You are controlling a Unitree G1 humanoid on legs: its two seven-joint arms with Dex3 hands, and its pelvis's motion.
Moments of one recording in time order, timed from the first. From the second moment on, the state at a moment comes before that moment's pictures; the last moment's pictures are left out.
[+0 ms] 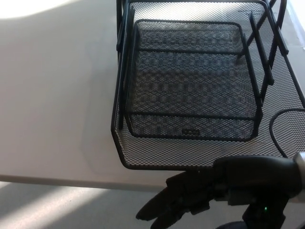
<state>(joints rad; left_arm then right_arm) -0.23 0.68 -0.26 1.20 0.30 -0.32 -0.44 -0.35 -0.78 0.39 -0.51 0.57 0.31 0.92</state>
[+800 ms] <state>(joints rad) -0.23 0.68 -0.26 1.19 0.31 -0.32 -0.44 -0.55 -0.80 0.48 -0.43 0.31 0.41 0.92</state>
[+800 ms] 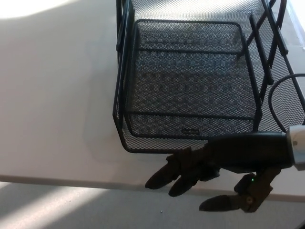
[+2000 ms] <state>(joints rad) -0.22 0.68 -0.26 1.20 0.31 -0.32 -0.44 -0.88 -0.65 0.59 0.08 0.11 0.45 1.08</state>
